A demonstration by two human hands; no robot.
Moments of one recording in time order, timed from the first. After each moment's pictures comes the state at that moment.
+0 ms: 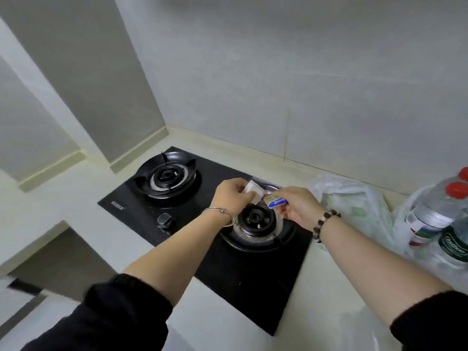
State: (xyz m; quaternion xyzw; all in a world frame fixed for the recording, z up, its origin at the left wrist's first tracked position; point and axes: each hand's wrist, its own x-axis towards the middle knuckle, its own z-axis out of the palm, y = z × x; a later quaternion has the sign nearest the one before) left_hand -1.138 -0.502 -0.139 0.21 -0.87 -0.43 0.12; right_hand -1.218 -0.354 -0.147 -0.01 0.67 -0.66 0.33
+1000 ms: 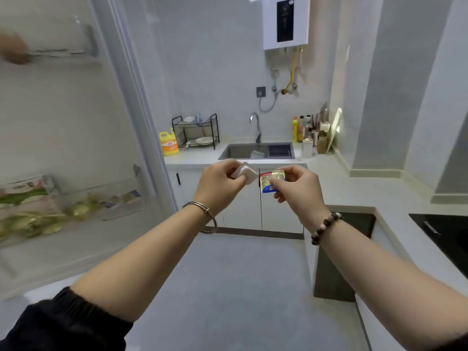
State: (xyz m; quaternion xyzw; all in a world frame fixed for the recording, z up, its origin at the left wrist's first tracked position) left_hand -0.385 -0.507 0.053 0.55 -0.71 -0.01 0.45; right_hand -0.555 -0.525 0.030 -0.60 0.45 -0.56 0.37
